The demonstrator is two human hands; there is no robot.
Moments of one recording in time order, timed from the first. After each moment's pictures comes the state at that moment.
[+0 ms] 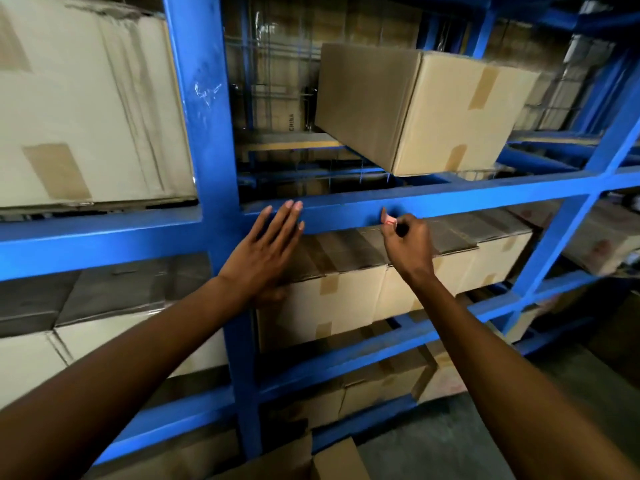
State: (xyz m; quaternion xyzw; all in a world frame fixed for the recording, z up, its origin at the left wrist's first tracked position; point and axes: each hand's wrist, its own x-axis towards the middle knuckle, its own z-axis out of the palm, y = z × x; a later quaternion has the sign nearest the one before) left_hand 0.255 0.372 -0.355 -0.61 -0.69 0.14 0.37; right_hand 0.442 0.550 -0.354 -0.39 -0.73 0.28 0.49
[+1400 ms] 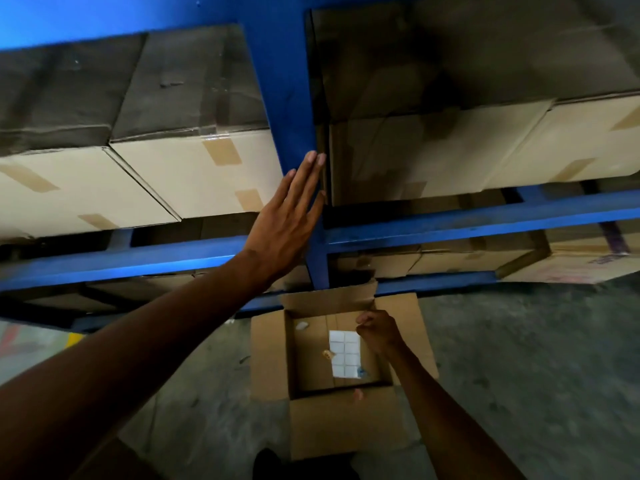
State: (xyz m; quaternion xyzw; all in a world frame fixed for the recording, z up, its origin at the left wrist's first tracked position) left_hand 0.250 0.306 -0.545 -0.54 -0.76 0.23 0.26; right_hand 0.443 0.388 -0.736 -0.46 -0.72 0.52 -0.10
